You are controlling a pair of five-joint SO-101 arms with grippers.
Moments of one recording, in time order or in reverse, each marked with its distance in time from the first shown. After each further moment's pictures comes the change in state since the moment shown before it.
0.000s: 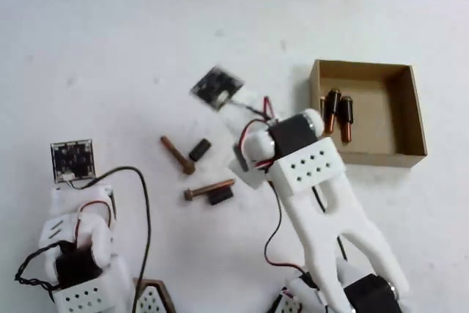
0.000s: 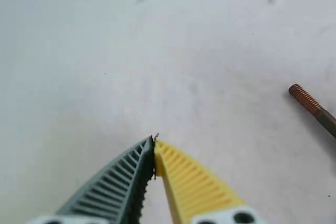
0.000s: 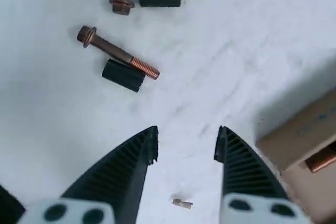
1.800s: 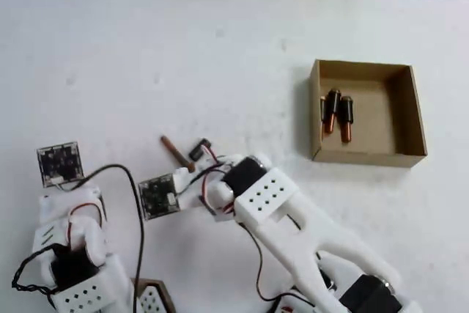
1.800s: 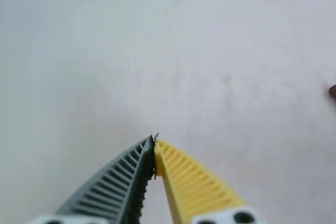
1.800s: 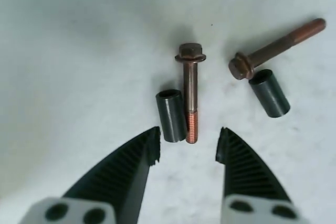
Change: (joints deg) left arm -6.9 0.0 1.1 0.0 -3.2; right arm -15.5 0.0 20.1 -22.3 35.4
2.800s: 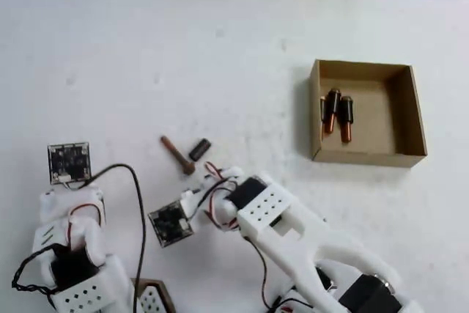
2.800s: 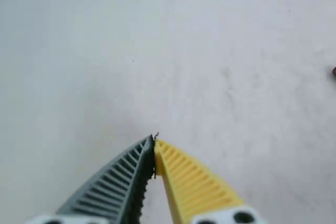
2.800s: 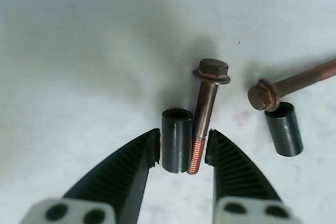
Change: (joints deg) left arm 0.0 0.0 0.0 0.0 -4.9; right arm -0.2 0.0 14.2 -17.6 10.5
